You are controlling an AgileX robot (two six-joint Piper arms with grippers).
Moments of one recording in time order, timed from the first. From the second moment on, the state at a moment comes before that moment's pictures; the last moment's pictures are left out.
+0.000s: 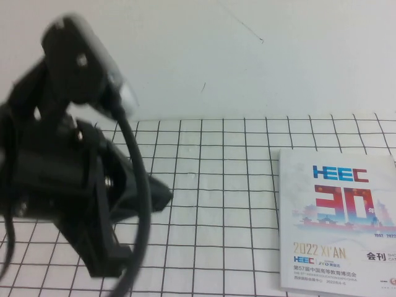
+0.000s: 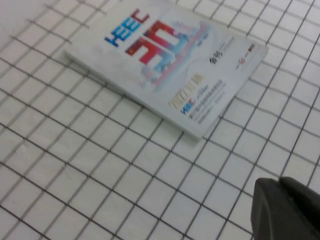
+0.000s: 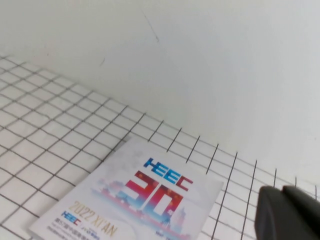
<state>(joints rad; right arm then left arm) 0.26 0.23 -0.80 0.00 0.94 -0.29 -0.54 1.08 -1.24 -0.49 1.07 0.56</state>
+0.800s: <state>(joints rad) 0.26 0.18 -0.33 -0.02 0.73 -0.35 -0.54 0.60 -0.94 -0.44 0.69 0.59</state>
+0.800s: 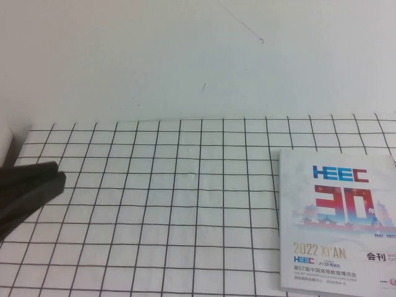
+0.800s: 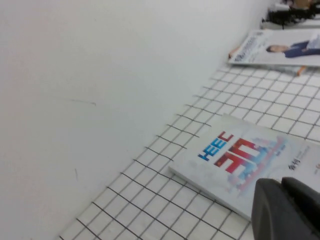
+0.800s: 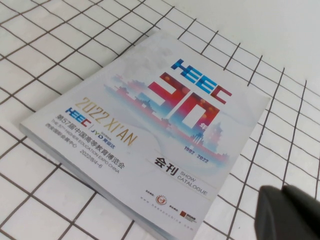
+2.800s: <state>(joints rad) 0.26 0.18 -0.33 -0.02 0.72 -0.36 0.00 -0.01 0.02 -0.05 0.35 0.03</state>
